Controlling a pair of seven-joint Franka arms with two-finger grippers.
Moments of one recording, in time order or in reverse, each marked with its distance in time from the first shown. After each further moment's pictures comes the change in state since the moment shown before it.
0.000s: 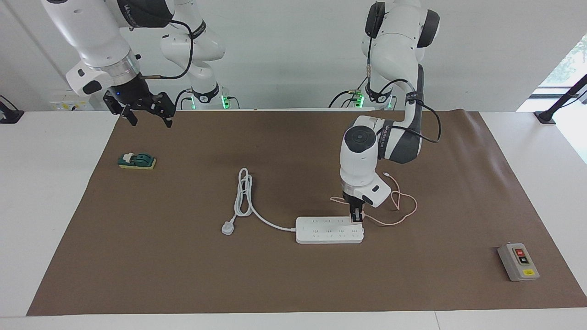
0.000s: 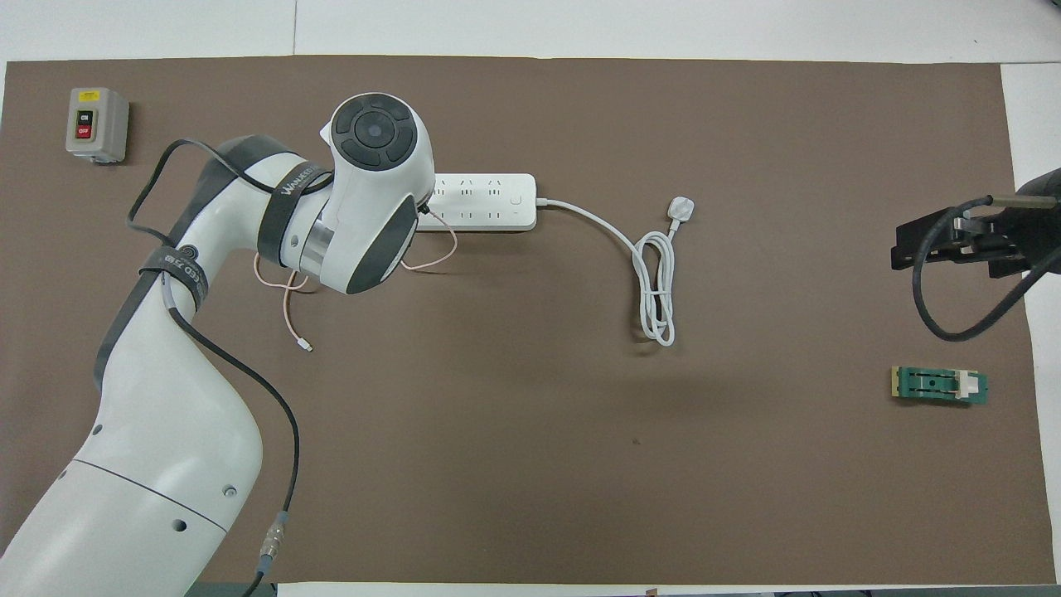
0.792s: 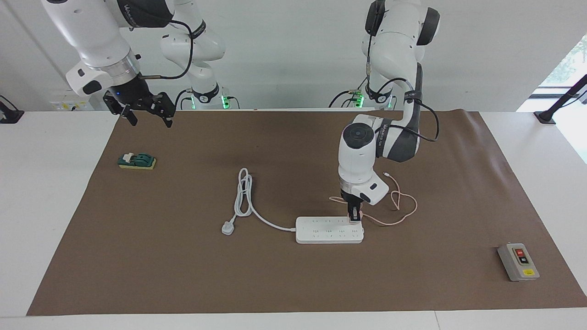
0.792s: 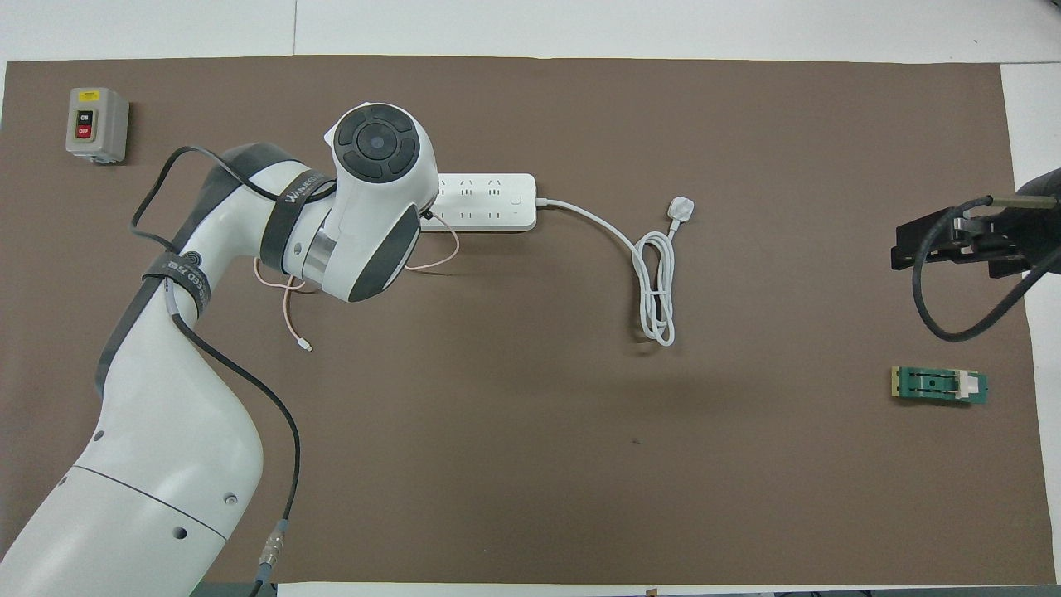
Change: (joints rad) left arm -0.008 -0.018 -0.001 -0.036 0.002 0.041 0.002; right arm 0.000 0.000 0.000 0.000 0.000 0.000 0.000
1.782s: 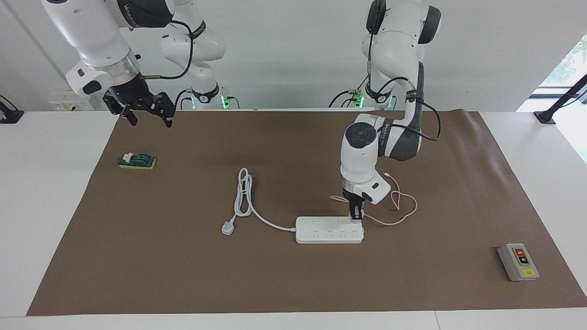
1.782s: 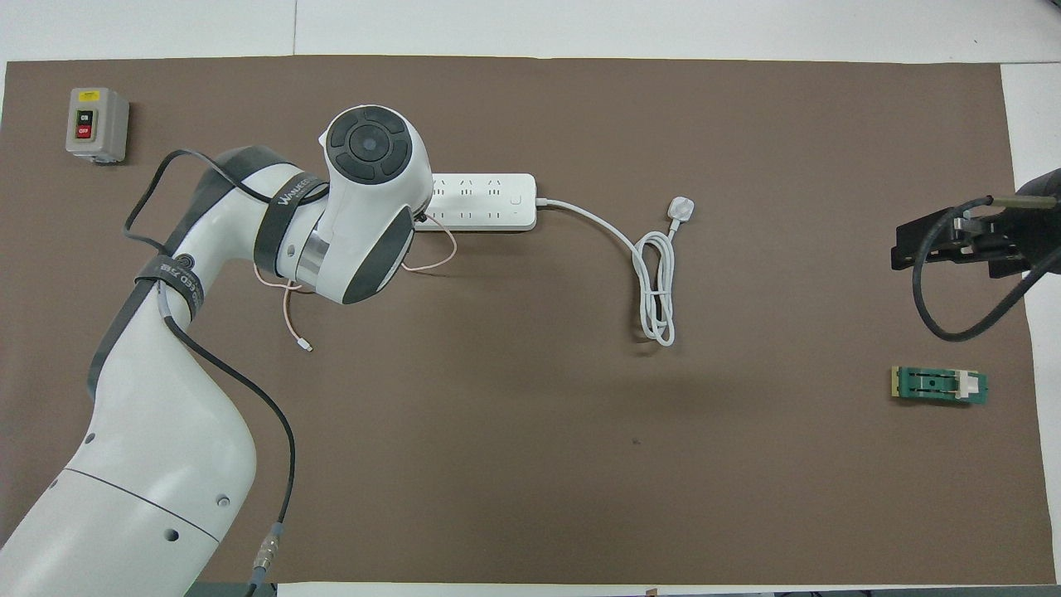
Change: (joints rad) left arm 0.011 -0.010 -0.002 -0.017 -0.003 0.001 0.013; right arm 0.000 0.000 0.000 0.000 0.000 0.000 0.000
